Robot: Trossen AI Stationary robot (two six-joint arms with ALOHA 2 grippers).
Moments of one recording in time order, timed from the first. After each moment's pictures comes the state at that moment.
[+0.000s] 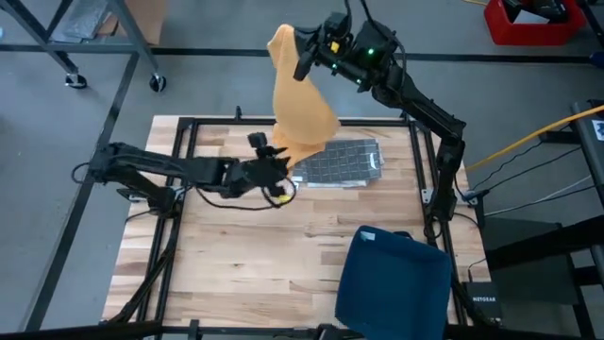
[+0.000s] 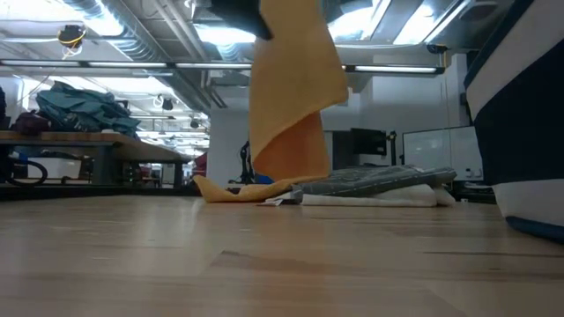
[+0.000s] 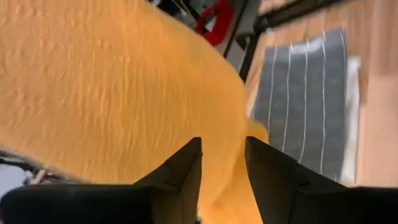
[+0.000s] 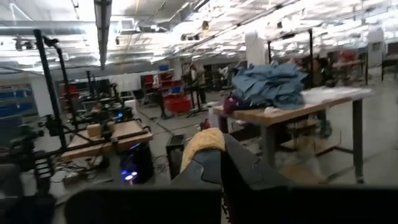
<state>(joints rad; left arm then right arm) -0.11 1.43 1.23 -0.31 -0.88 0.37 -0.40 1.90 2.35 -0.21 0.06 0.12</state>
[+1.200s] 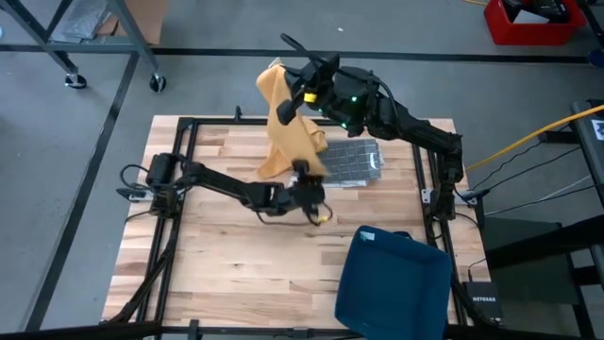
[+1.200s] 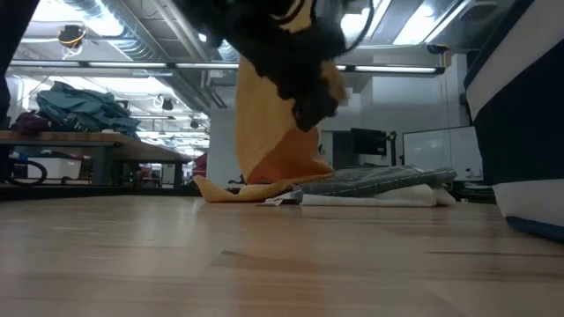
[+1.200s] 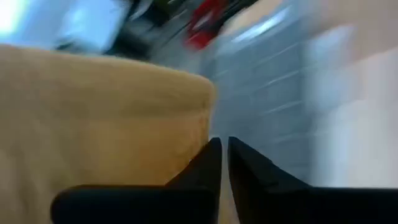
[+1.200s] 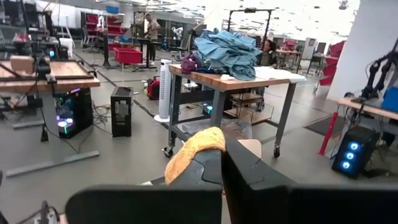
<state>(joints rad) -0.08 1.89 1.23 0.18 -0.87 0.53 -0.12 1.89 2.35 -0.40 0.54 -0.12</state>
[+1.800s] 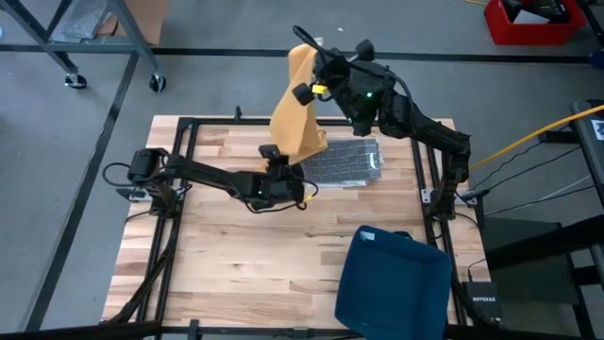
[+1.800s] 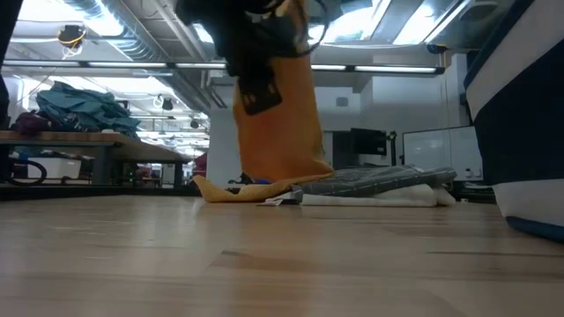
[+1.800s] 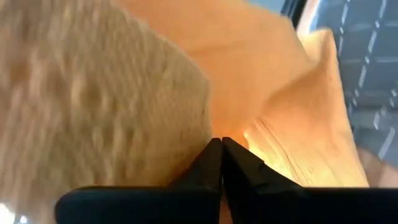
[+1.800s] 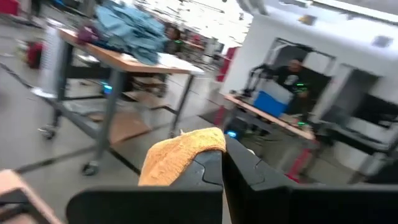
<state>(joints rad) -0.07 1.73 1.23 -0.34 -1.28 0.27 -0.12 1.85 2.36 -0.42 0.95 -0.42</state>
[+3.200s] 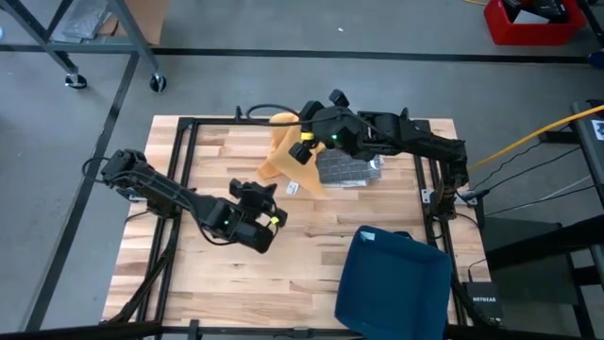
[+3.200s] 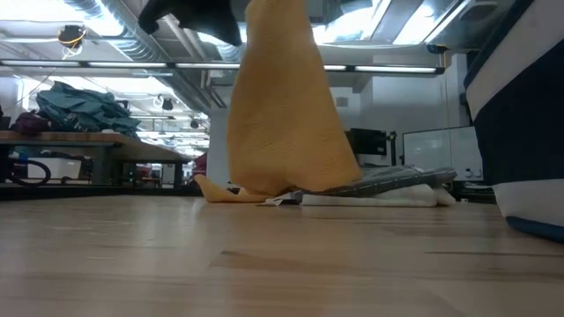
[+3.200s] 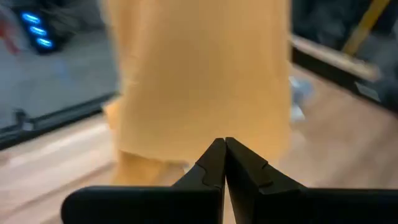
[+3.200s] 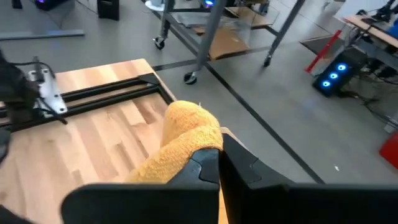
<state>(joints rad) -0.41 1.55 1.23 -0.69 -1.19 -1.07 -0.01 1.87 2.31 -0.98 0.65 0.10</state>
